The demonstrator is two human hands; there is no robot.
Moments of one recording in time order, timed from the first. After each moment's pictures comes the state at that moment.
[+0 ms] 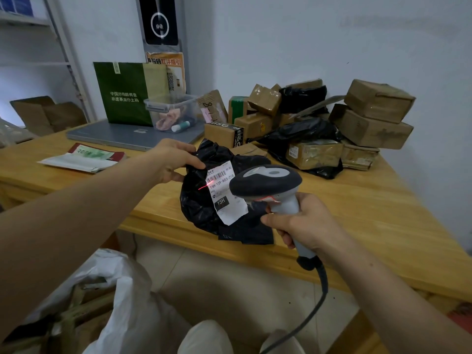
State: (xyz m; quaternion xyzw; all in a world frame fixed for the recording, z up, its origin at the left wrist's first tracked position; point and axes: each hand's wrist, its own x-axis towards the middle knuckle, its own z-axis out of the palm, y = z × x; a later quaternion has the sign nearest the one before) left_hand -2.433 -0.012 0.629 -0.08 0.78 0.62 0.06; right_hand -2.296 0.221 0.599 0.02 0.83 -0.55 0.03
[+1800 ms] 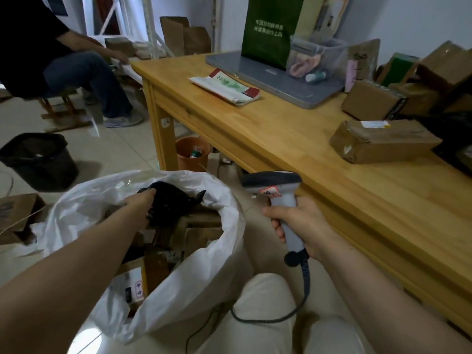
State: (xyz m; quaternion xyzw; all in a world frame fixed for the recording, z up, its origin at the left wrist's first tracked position) left_hand -2.322 -0.349 0.314 -0.51 0.59 0.63 -0.05; right_hand -2.327 0.012 0.492 -0.03 0.79 -0.56 0.24
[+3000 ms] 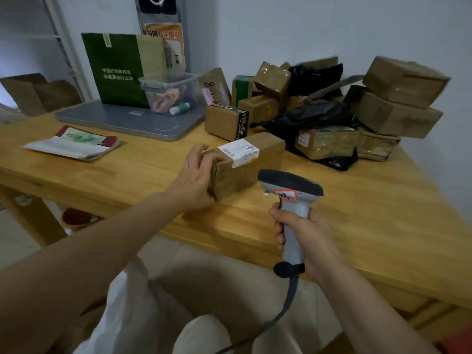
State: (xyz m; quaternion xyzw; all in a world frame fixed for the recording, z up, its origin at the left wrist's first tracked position) left_hand -2.459 0.005 0.528 0.21 0.95 0.20 -0.12; right_hand -2.337 0.218 0.537 0.12 0.65 -0.75 0.00
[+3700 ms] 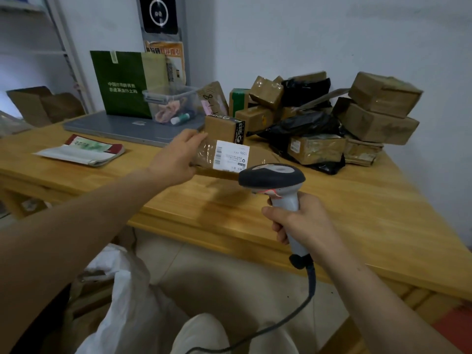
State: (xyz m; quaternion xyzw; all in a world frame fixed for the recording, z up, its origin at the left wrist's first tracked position) left_hand -2.436 -0.014 0.597 0.20 0.95 0.12 -0.20; right_hand -2.309 0.220 0.577 0.05 0.82 -0.57 -0.02
